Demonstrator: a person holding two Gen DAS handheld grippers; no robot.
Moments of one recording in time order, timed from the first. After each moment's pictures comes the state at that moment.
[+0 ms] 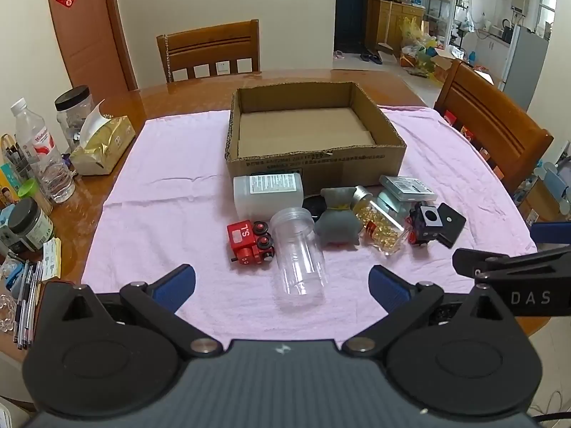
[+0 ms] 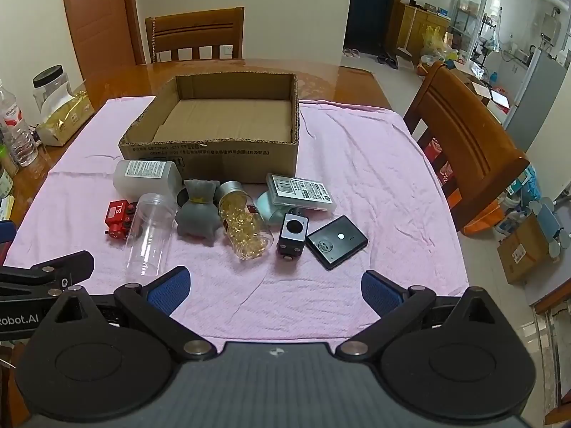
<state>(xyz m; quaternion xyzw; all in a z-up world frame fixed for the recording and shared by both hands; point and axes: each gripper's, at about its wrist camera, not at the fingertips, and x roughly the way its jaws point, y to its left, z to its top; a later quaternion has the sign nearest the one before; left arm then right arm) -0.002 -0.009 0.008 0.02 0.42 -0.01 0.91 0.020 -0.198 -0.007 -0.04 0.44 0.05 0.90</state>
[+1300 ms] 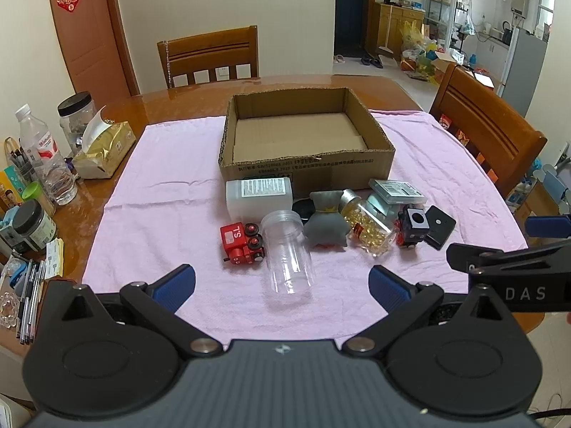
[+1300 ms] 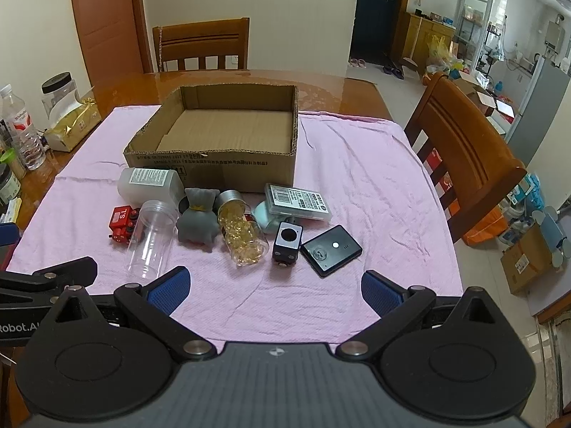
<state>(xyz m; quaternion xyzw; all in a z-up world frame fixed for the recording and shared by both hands) -0.013 -0.024 0.020 0.02 0.41 -0.01 0.91 0.014 -0.209 0.002 -0.04 0.42 0.06 0.90</state>
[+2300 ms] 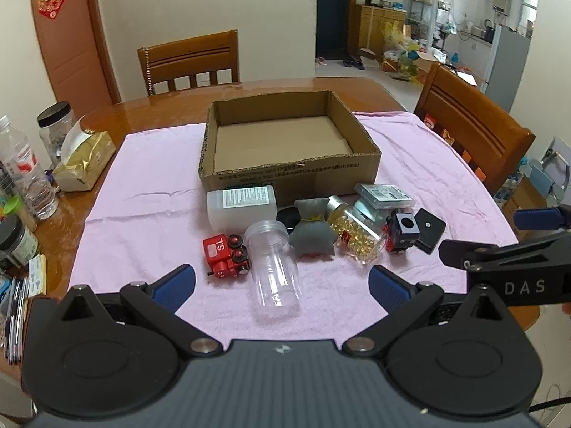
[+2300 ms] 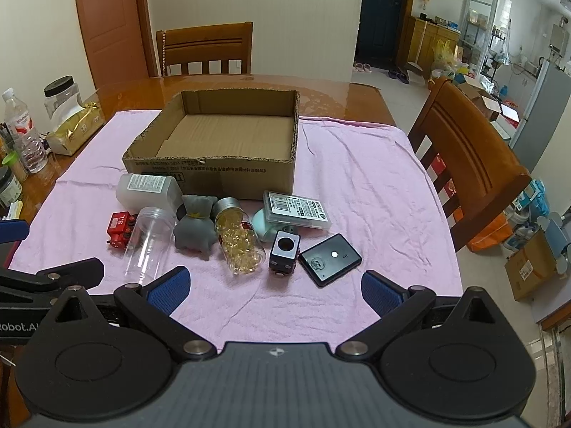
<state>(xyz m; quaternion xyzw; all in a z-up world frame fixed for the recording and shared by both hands) 0.001 -0.026 0.010 0.03 0.40 -0.04 0.91 0.024 -0.215 -0.001 -0.04 0.42 0.07 0.90</state>
